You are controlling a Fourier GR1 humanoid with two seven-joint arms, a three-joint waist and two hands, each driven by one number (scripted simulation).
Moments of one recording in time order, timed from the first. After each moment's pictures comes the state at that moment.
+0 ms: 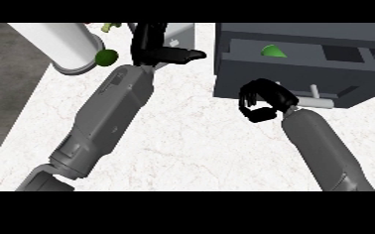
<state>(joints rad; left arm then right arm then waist) -1.00 0.10 -0.24 -0.61 0.67 0.17 -0.53 -0.59 -0.28 0.26 -0.82 0.52 0.25 -0.28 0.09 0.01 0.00</state>
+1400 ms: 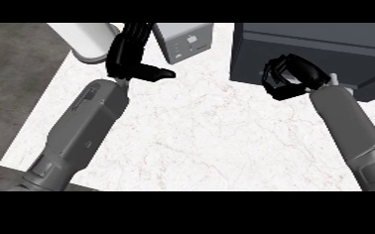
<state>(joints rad) -0.82 0.21 -0.26 -0.77 0.69 -0.01 -0.49 -0.76 -0.37 0.04 -0.58 0.33 0.42 -0.43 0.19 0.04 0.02</state>
